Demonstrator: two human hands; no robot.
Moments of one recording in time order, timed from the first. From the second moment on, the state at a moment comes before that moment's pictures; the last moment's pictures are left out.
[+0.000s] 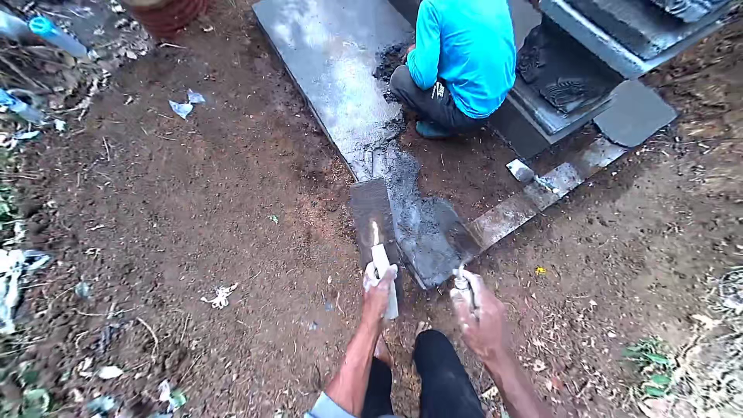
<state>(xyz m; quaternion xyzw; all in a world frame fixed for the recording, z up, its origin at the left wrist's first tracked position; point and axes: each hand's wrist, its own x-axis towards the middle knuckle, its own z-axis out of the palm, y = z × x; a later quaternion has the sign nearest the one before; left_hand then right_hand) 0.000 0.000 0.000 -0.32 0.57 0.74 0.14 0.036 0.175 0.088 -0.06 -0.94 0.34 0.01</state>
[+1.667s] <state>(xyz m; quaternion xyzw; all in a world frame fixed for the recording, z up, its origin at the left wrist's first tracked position) -0.440 -0.590 0.091 -0.02 0.74 0.34 0.58 -0.198 -0.121 0.040 -0.60 -0.72 0.27 -0.20</state>
